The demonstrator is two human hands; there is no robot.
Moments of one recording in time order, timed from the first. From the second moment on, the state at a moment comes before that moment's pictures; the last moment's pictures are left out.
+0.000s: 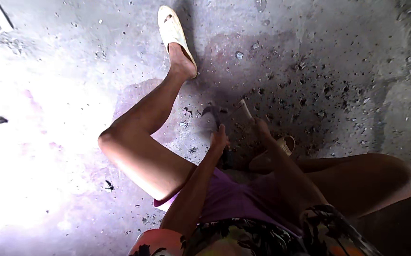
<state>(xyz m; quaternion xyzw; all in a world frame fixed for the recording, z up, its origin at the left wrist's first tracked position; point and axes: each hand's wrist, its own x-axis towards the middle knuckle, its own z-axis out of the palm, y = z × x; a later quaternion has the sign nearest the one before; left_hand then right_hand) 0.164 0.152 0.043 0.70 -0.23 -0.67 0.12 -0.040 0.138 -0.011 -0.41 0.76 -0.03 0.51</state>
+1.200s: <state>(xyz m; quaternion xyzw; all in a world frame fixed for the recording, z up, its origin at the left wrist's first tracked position) 0.157 0.119 0.075 0.65 -0.62 -0.44 -0.04 -0.044 0.133 -0.001 -0.52 0.75 0.09 0.39</state>
